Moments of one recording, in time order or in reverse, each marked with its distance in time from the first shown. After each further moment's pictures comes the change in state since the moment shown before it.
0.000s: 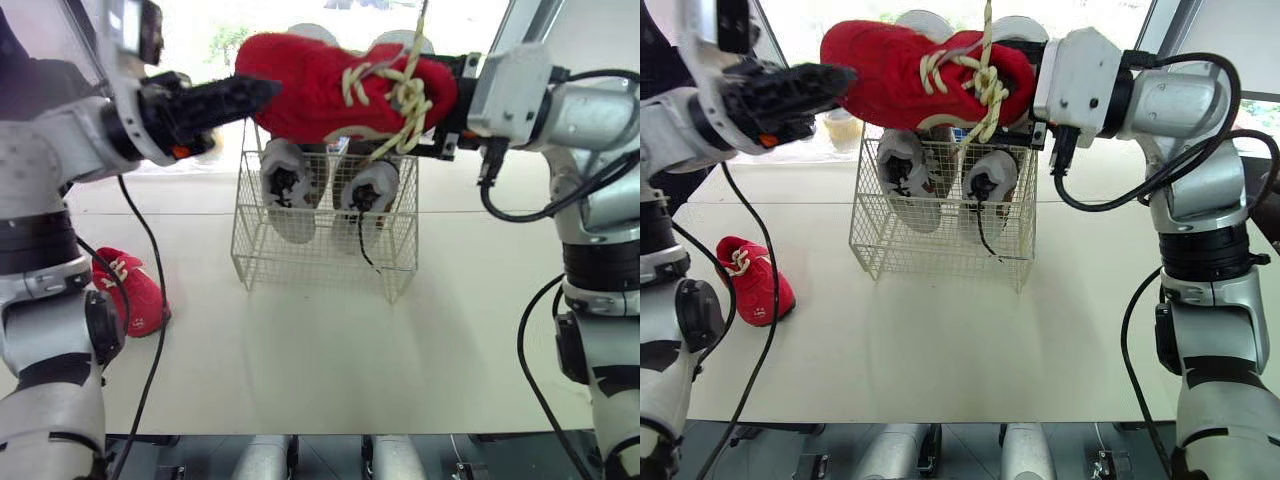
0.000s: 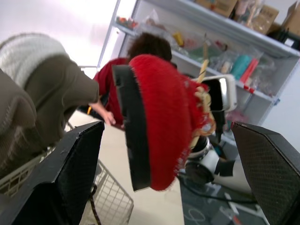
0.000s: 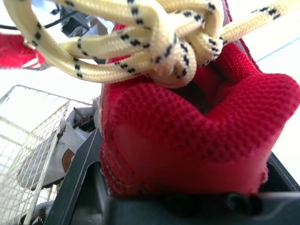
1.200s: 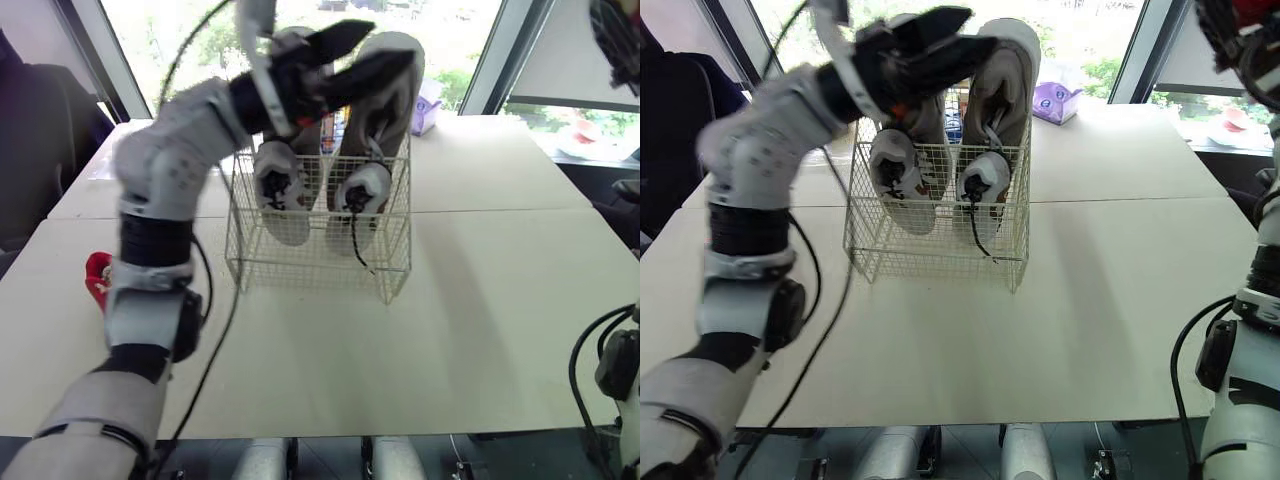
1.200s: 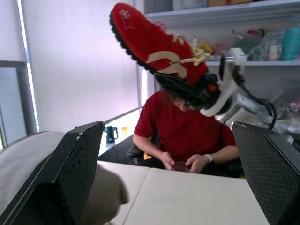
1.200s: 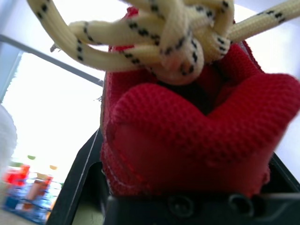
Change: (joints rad) left arm -0.087 -0.233 -0.126 -0.084 0.270 -0.461 0.183; right arm 0.124 -0.144 -0.379 0.169 0.155 0.195 -0.454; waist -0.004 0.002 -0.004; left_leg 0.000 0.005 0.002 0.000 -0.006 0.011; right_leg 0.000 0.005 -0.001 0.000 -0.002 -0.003
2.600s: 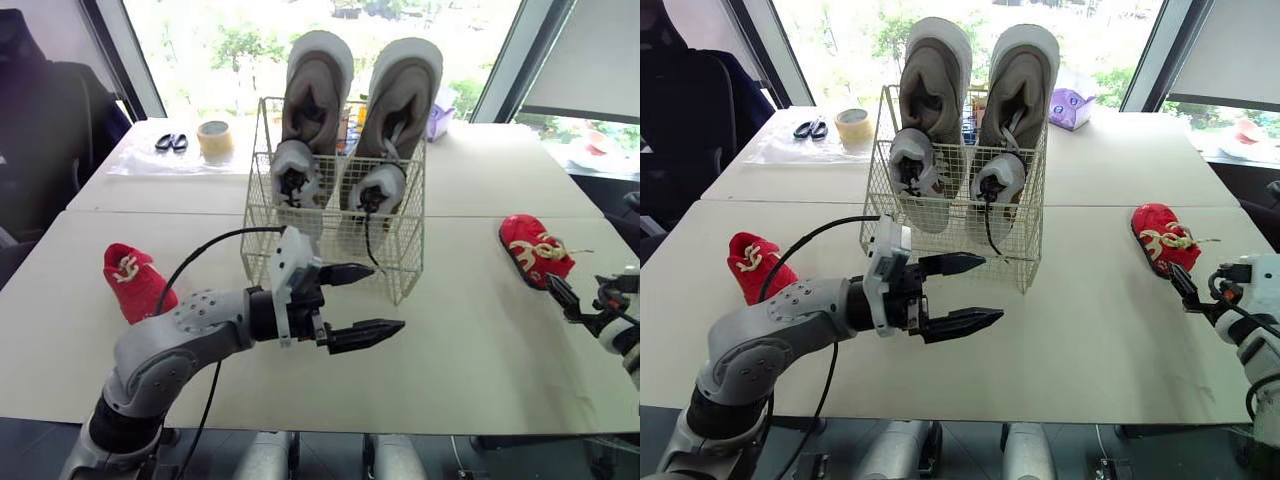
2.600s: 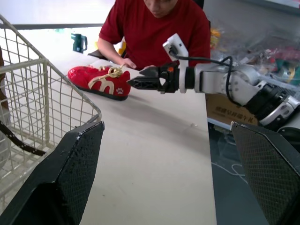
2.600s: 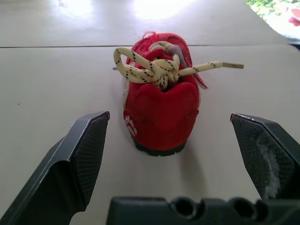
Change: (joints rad) left arm 0.828 -0.011 -0.250 -0.793 -0.092 0.051 0.275; right arm 0.880 0.220 -0.287 -0.112 0.030 0.351 -0.203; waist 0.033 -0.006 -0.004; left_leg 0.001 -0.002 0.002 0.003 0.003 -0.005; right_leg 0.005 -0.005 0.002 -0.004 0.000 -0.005
